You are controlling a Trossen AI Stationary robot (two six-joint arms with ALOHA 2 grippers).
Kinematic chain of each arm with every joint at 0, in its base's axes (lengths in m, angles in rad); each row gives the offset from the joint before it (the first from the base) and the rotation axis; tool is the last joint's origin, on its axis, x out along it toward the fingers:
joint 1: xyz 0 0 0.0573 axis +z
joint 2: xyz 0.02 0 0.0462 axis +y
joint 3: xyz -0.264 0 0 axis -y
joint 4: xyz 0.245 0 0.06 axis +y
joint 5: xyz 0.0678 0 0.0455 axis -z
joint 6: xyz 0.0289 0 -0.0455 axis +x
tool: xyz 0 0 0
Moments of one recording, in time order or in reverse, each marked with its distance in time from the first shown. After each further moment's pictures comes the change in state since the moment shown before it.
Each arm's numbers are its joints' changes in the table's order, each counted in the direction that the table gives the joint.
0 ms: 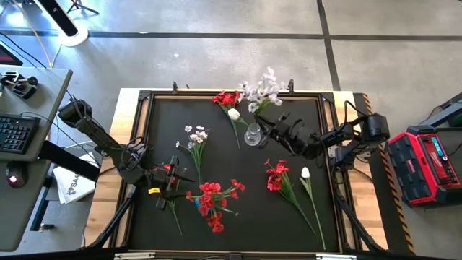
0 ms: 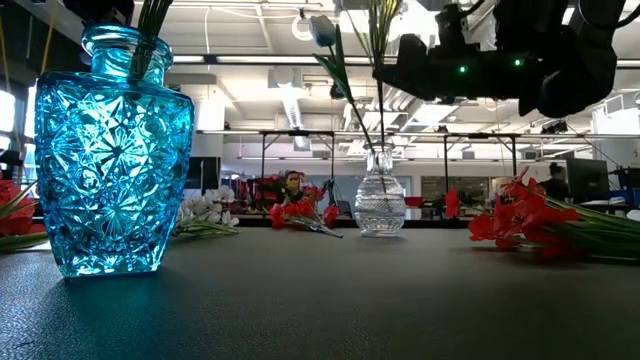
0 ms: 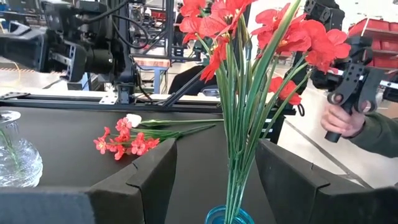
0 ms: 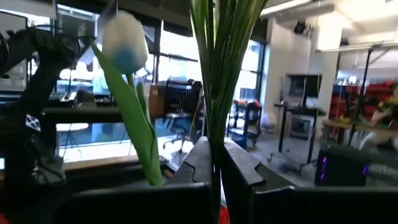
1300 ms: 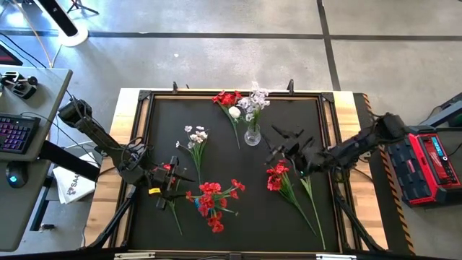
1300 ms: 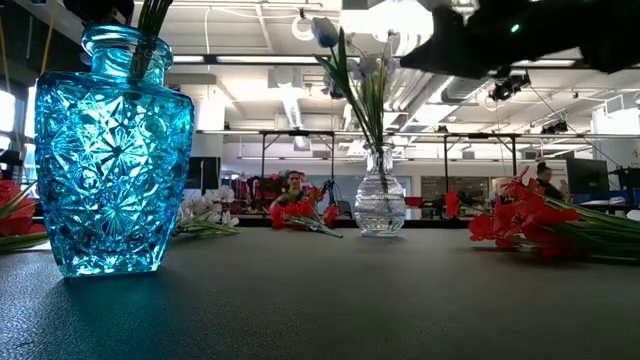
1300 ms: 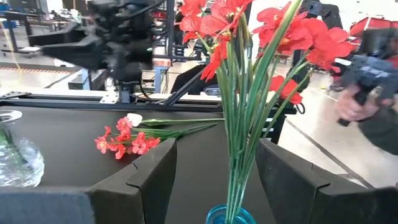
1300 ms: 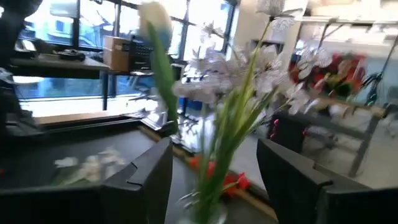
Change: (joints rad) left arm 0.000 0.000 0.000 0.003 -0.012 0.000; right arm 0.377 -0.221 0.006 0.356 0.571 -0.069
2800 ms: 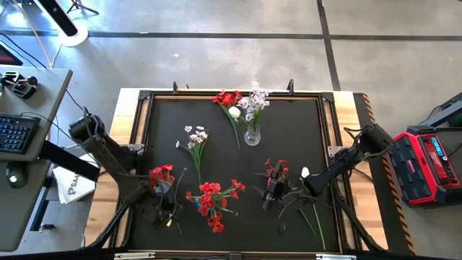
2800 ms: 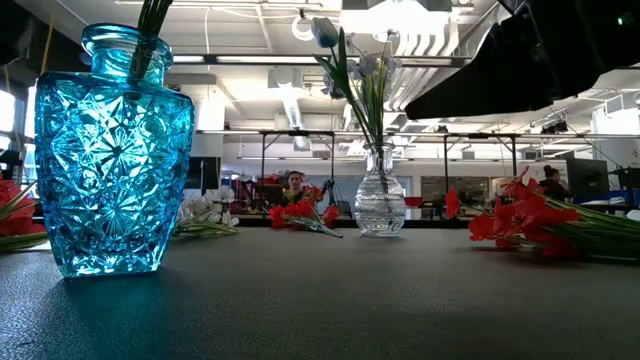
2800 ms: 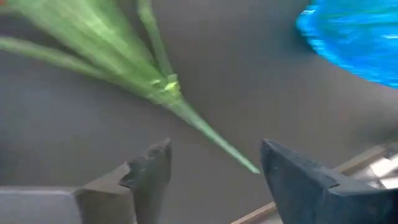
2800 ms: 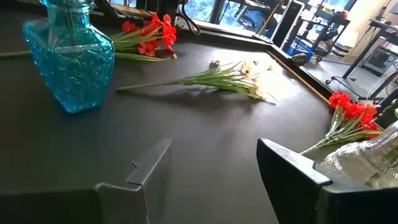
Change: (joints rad) left arm -0.131 0.462 0.570 1.392 0.458 -1.942; right arm 0.305 0.279 0.242 0.675 -0.146 0.492
